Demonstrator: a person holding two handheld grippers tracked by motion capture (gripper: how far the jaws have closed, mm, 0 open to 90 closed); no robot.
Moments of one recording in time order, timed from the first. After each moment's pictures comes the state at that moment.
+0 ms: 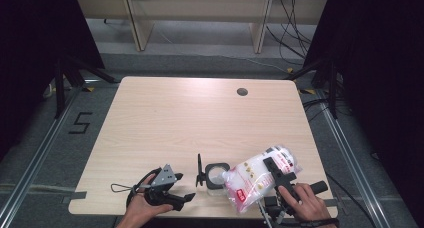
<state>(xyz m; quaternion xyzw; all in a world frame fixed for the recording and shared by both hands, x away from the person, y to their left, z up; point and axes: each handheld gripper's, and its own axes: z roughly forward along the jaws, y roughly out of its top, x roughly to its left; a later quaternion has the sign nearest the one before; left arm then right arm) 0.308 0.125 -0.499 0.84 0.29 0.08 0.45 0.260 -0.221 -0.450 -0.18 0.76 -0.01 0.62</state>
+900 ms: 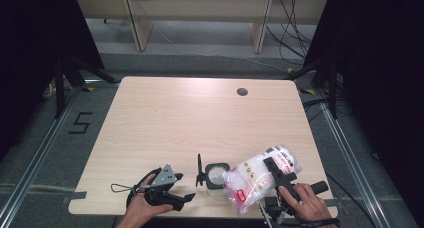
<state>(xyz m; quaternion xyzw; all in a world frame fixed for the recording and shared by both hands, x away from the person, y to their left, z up) 0.308 0.125 -0.499 0.84 0.28 0.09 0.45 0.261 -0.220 -0.447 -0.20 0.75 -0.01 0.63</state>
